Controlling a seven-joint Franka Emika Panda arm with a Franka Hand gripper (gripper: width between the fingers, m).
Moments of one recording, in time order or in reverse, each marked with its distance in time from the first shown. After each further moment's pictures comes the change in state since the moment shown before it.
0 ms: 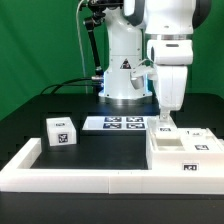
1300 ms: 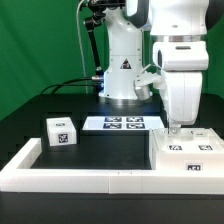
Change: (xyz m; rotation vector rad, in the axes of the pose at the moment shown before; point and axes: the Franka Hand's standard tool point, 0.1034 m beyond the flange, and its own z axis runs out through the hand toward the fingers) arm 0.005 0.084 -0.002 -0.024 0.017 0.003
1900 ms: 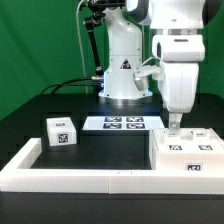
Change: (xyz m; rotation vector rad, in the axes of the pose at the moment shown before) arm -0.001 -0.040 -0.012 -0.022 -0.011 0.001
